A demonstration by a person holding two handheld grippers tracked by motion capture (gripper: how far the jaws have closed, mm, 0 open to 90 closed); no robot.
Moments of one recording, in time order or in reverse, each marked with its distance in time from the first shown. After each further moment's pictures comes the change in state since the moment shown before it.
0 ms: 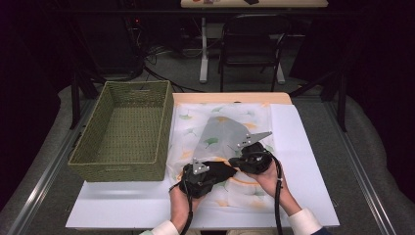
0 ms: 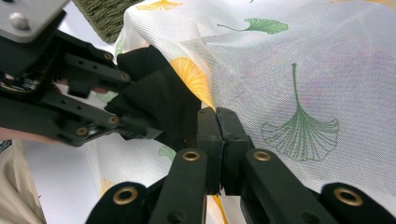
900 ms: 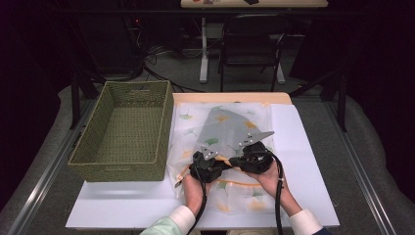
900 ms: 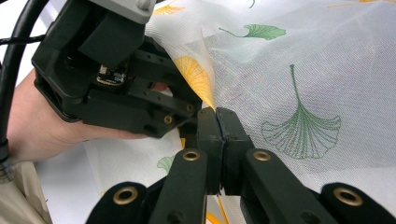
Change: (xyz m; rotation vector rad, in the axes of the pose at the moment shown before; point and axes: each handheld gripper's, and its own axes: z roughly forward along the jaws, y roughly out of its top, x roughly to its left) left arm 0.004 0.032 0.034 -0.044 0.043 -0.037; right arm -0.001 -0.001 -0.003 -0.019 0.010 0.024
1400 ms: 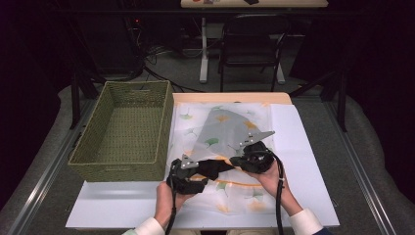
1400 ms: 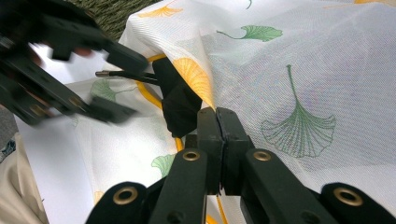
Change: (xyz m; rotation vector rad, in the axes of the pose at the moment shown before) left arm 0.032 -0.024 -0.072 0.108 -0.052 0.085; right arm -0.001 0.000 -0.002 0.000 -0.012 -0.005
